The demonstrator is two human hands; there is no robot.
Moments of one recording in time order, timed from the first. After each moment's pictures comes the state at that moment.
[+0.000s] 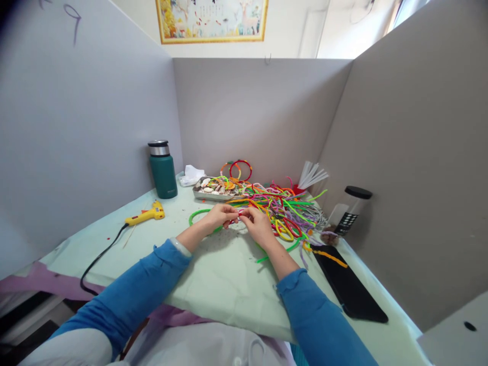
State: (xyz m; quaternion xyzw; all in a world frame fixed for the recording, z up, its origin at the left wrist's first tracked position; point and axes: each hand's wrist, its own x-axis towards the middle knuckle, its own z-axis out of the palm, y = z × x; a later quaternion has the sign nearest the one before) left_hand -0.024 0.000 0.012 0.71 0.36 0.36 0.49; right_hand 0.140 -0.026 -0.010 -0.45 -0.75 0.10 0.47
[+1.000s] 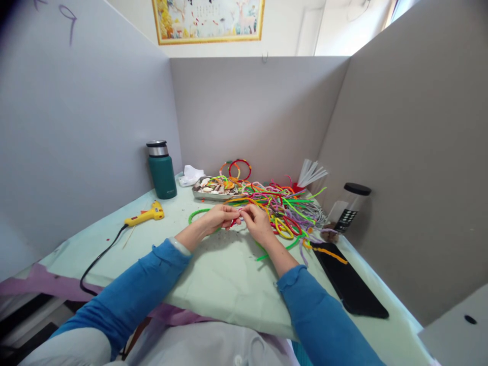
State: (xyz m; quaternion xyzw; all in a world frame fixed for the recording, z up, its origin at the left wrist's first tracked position) left_hand -0.025 -0.003 0.013 0.65 0.32 0.33 0.60; right_hand 0.138 -0.029 -0.009 -0.43 -0.73 0.11 0.52
